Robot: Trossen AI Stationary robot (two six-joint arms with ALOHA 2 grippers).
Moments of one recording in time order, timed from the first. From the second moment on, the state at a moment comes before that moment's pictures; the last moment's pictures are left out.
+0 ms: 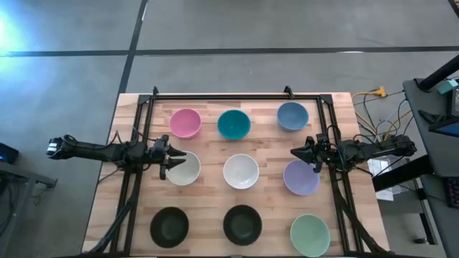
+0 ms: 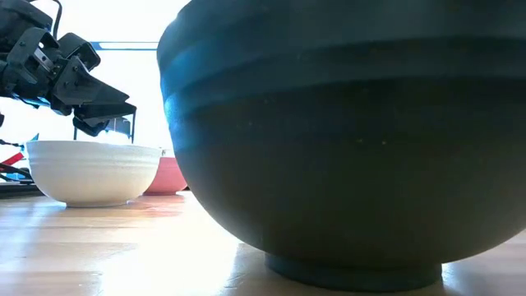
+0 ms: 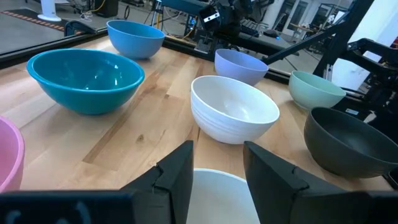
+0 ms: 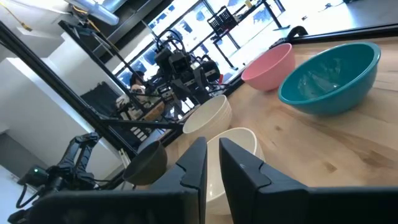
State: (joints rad) left arm -0.09 0.28 0.00 0.04 -0.15 -0.31; right arm 0.22 0.04 0.01 0.04 0.31 0.67
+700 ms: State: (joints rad) left arm -0.09 0.28 0.00 0.04 -0.15 -0.31; right arm 0.22 0.04 0.01 0.04 0.34 0.64
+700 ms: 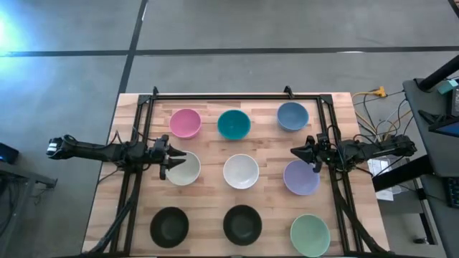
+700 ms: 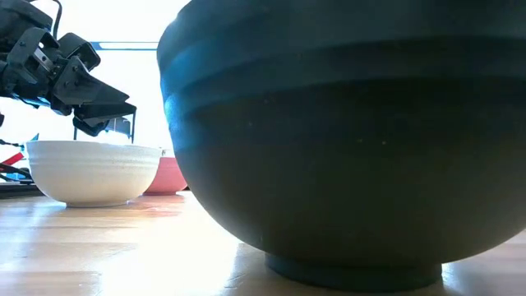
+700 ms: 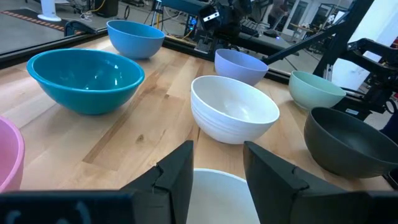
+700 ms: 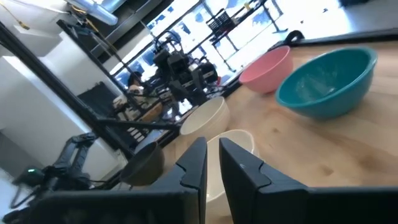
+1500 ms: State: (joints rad) left arm -0.09 0.28 0.00 0.23 -0.25 -0.44; right arm 0.22 0.05 0.01 0.44 0.84 1.26
